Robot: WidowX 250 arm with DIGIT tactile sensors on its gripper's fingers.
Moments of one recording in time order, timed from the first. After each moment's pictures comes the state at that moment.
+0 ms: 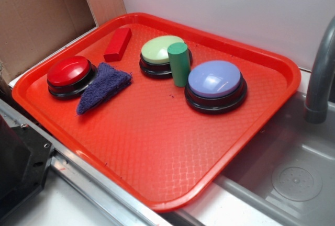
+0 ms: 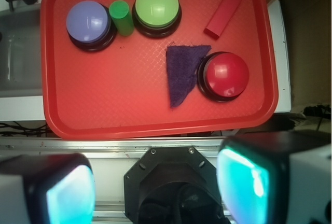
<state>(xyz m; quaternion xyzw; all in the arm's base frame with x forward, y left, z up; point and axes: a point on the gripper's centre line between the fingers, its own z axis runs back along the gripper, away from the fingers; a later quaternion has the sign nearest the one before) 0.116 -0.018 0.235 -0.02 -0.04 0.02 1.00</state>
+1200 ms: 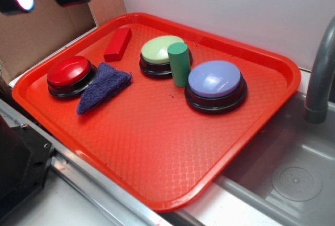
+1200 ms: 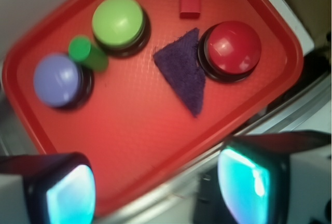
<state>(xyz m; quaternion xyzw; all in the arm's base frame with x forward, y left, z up) 0.159 -0.028 0.181 -0.07 -0.08 0.34 0.94</state>
